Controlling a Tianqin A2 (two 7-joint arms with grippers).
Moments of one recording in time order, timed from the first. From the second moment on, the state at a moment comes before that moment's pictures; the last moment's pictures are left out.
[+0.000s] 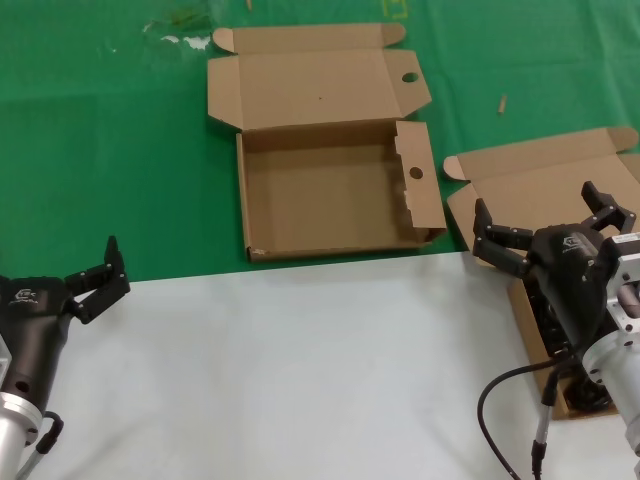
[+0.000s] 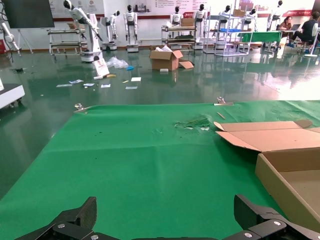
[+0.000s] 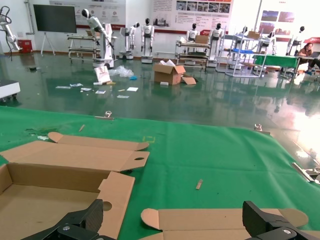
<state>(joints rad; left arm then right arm) 0.00 -0.30 1.60 -1.60 -1.80 0.00 0.00 0.02 0.30 -1.60 1.60 1.78 -0.02 0.02</state>
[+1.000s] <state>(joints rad) 0.00 -0.30 1.60 -1.60 -1.80 0.00 0.00 0.02 0.30 -1.60 1.60 1.78 -0.02 0.02</state>
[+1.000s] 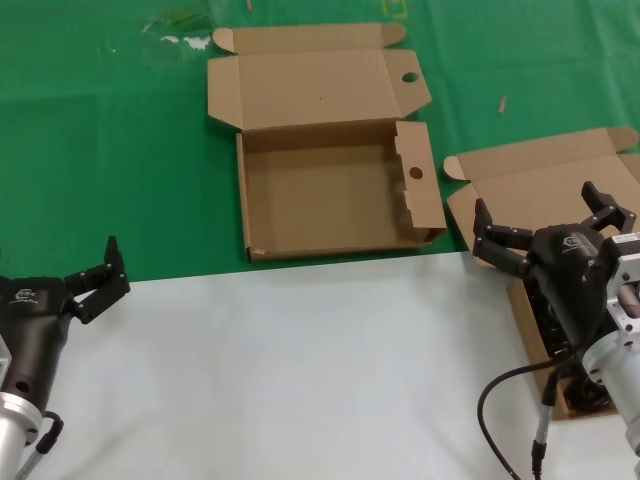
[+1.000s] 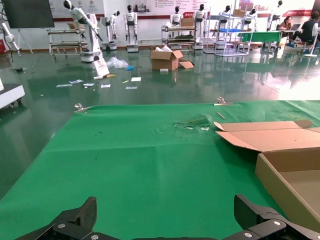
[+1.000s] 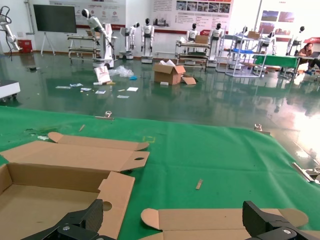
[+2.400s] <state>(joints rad) 0.00 -0.30 1.60 -1.60 -1.80 0.00 0.00 0.02 0.61 -1.70 1.67 1.75 -0.07 0.10</state>
